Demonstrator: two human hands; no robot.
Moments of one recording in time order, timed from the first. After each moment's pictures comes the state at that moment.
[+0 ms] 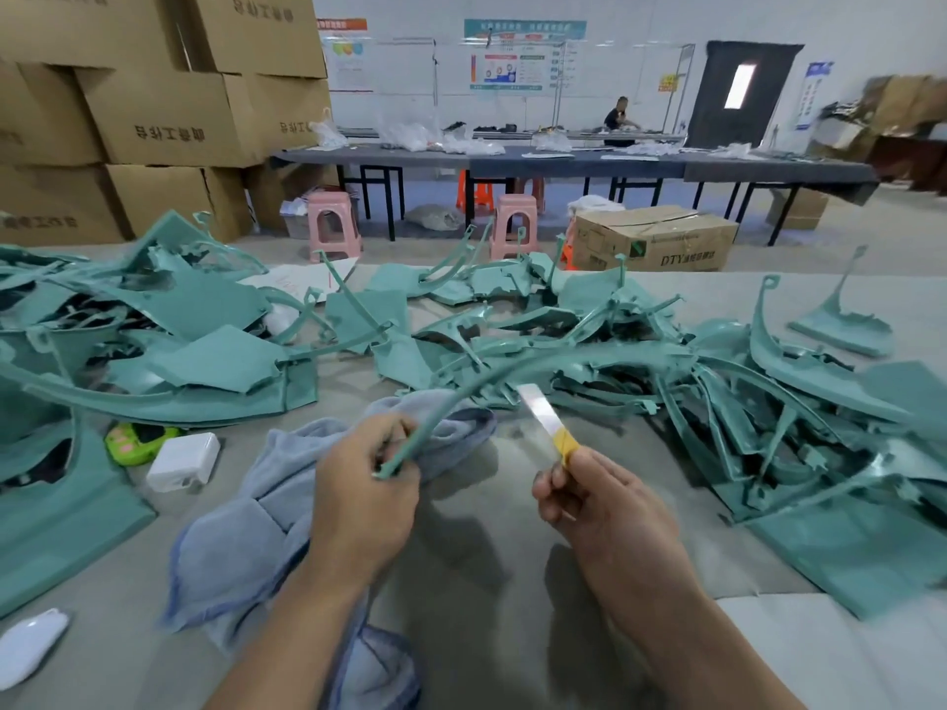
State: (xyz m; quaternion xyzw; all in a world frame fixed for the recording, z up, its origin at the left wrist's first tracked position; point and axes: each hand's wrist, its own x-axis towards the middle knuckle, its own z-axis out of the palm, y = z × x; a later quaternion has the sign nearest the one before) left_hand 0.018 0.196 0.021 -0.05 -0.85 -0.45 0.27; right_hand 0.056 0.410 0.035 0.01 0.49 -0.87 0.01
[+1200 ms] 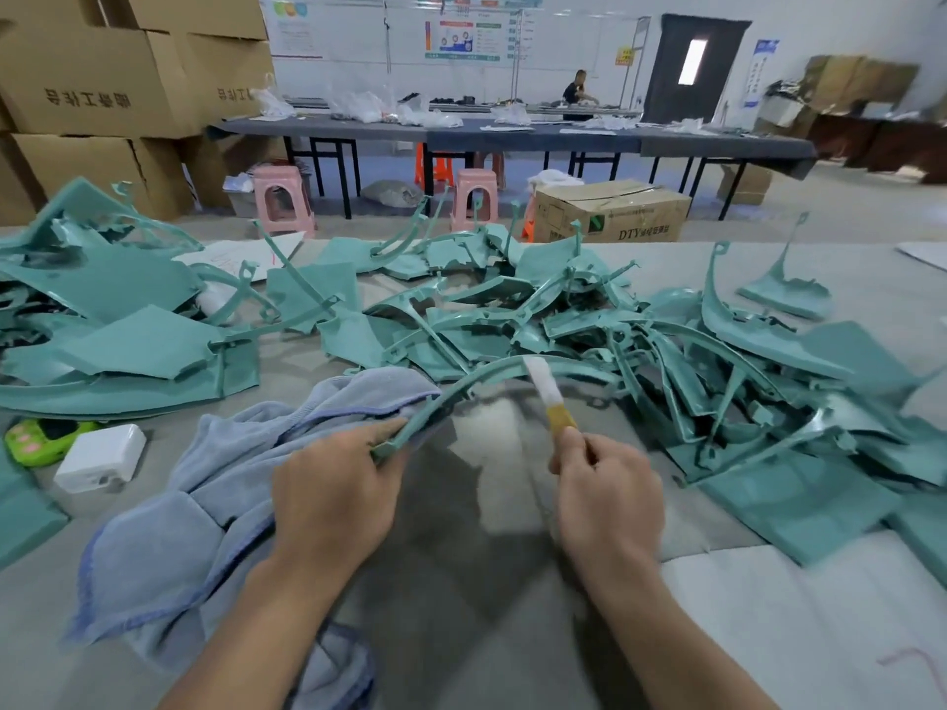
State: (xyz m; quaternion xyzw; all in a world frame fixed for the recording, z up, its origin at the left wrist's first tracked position) left_hand 0.019 0.215 0.018 -0.07 -0.92 -0.20 0.32; right_hand 0.052 0.427 0.018 0.21 0.87 -0.40 -0.21
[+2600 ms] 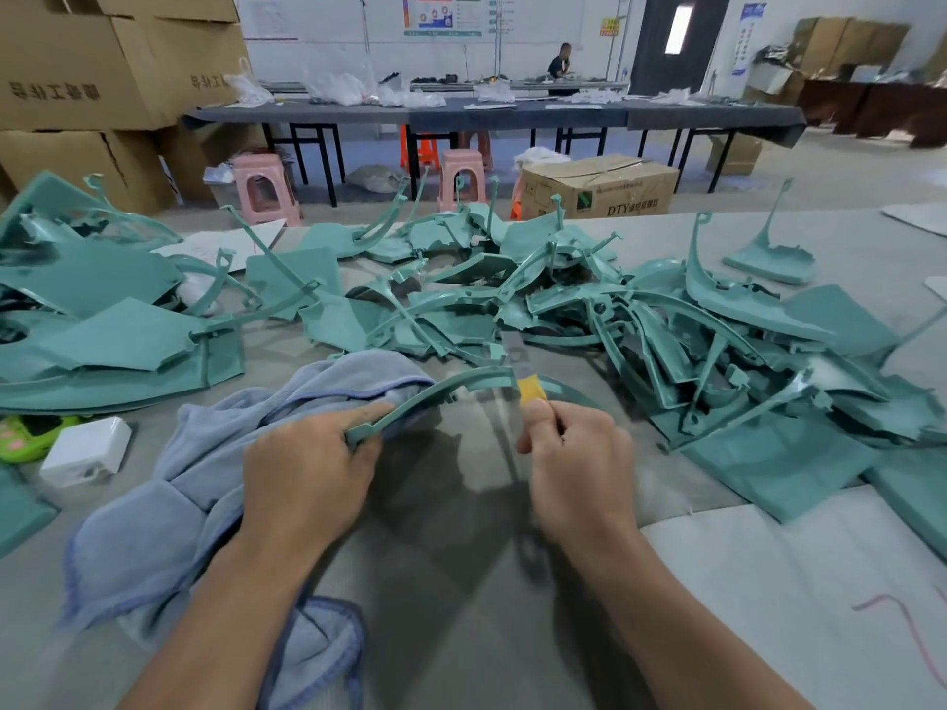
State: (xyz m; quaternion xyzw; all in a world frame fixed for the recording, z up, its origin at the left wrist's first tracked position) left_hand 0.015 0.199 0.016 -0.14 -0.92 -0.13 0.35; right_hand 0.053 0.424 0.017 0.11 0.87 -0.38 -0.28
